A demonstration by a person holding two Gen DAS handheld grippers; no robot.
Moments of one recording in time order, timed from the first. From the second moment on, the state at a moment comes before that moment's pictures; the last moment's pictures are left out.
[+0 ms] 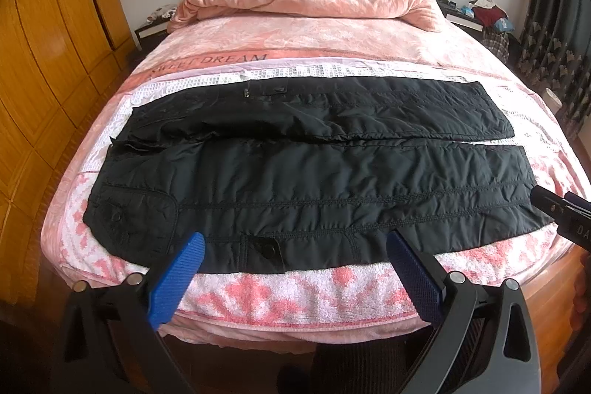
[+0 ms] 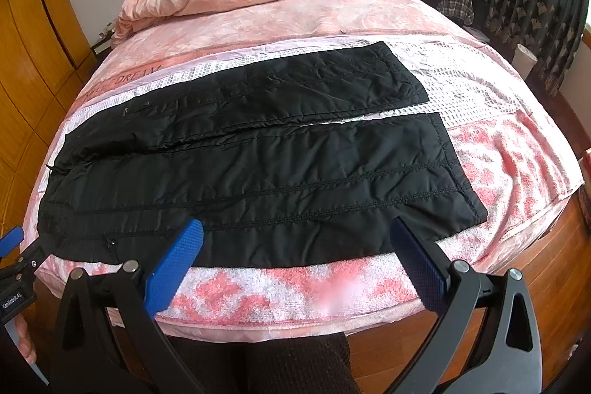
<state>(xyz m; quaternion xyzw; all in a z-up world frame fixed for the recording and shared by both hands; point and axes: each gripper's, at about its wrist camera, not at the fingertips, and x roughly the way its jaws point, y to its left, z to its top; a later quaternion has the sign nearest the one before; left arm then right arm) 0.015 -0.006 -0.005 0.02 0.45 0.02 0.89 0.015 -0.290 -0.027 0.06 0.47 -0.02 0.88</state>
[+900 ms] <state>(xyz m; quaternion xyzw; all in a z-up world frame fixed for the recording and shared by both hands) 0.035 -0.017 -0.007 0.03 0.46 0.02 0.88 0.016 -0.306 -0.026 0.07 0.46 -0.01 0.89</state>
